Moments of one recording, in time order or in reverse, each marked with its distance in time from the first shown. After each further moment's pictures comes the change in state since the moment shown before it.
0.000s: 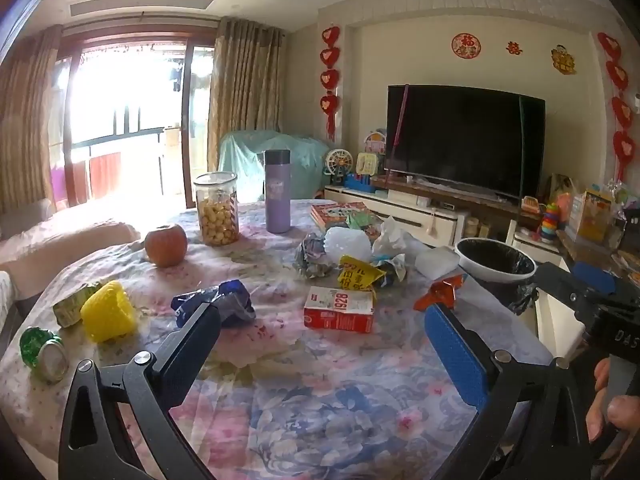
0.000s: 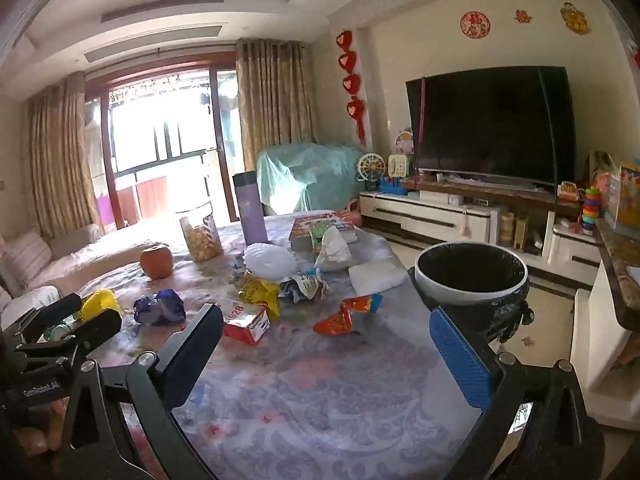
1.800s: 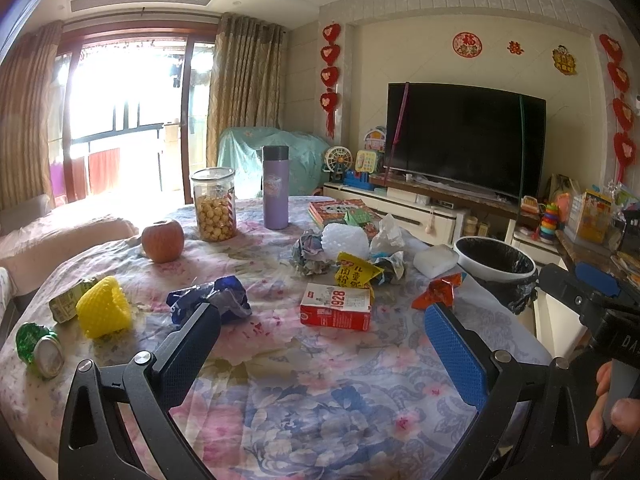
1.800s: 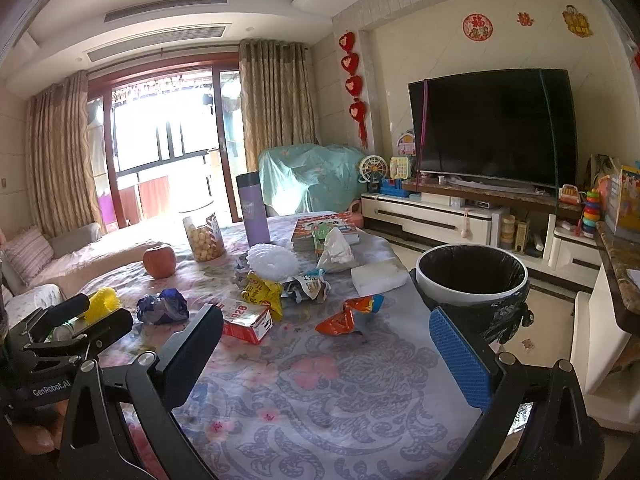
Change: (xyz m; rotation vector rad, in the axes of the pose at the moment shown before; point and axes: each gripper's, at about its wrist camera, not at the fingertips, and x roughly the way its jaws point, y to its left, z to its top) left arm 0.008 0.002 -0.005 -0.013 0.009 -0.010; right arm -0.023 -0.007 -0.006 0.008 -0.027 0.037
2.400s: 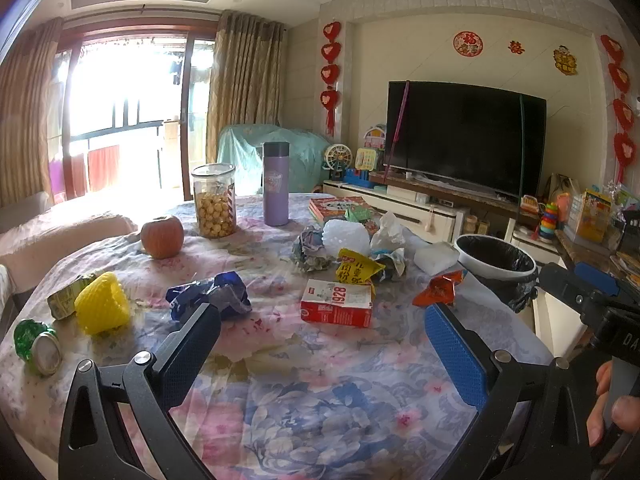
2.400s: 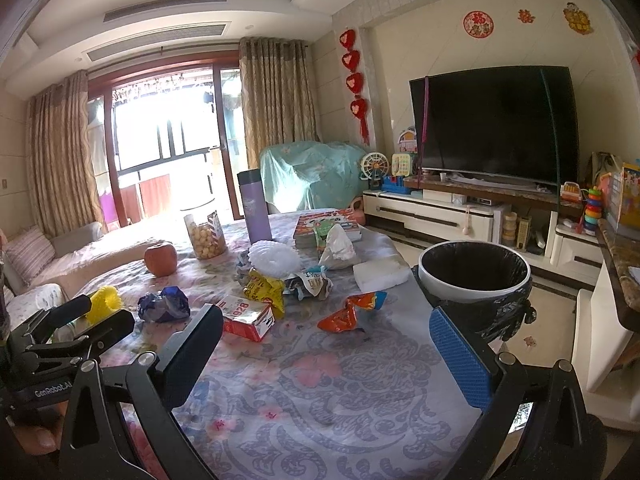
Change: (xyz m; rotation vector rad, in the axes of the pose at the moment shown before) left arm 0.003 -0.001 -0.005 -0.002 0.005 -0.001; right arm 0.002 -0.001 -0.003 0.001 0.006 0.007
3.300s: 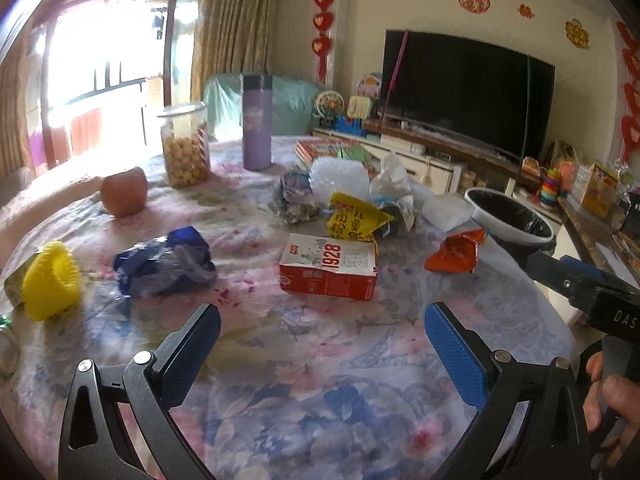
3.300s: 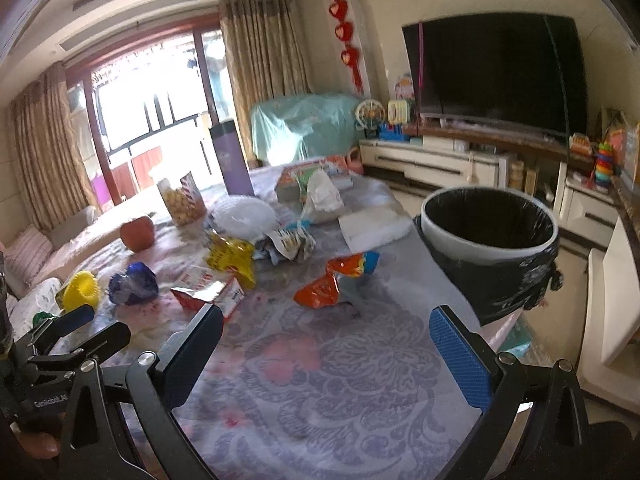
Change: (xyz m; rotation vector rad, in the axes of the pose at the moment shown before) left arm 0.099 -0.002 0.004 -0.007 0.219 -0.038; right arm 0.086 -0.036 -0.011 0.075 0.225 0.021
